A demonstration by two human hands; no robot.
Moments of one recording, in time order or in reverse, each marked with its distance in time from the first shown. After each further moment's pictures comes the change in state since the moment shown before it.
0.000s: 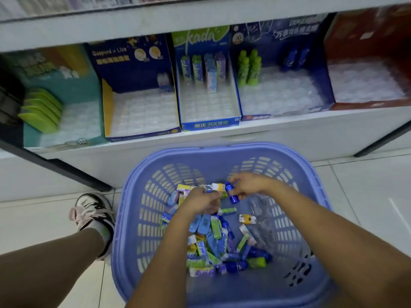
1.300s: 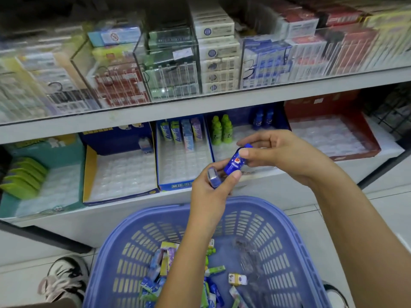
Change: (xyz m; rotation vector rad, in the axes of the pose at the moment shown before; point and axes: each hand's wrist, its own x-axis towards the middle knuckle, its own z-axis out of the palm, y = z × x) left_hand -0.076 0.160 0.064 -0.320 0.127 0.856; right_hand -0.166 -0.098 -0.145 0.418 0.478 -0.507
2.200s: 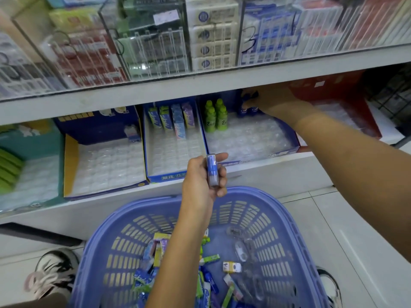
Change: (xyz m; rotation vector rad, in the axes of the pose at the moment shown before) left_hand 0.011 0.005 0.000 -0.351 -0.008 -0.352; right_hand 0.141 0.023 -0.062 -0.899 0.192 -0.078
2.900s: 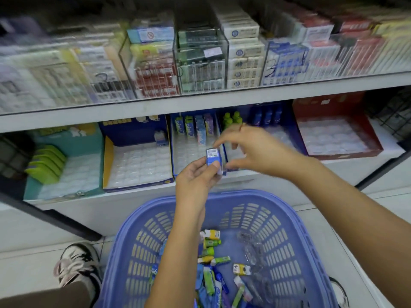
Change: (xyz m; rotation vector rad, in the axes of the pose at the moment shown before) left_hand -0.028 0.026 -0.031 0.079 0.218 0.171; right_hand -0.122 -0.106 0.014 -0.020 -0.071 -0.547
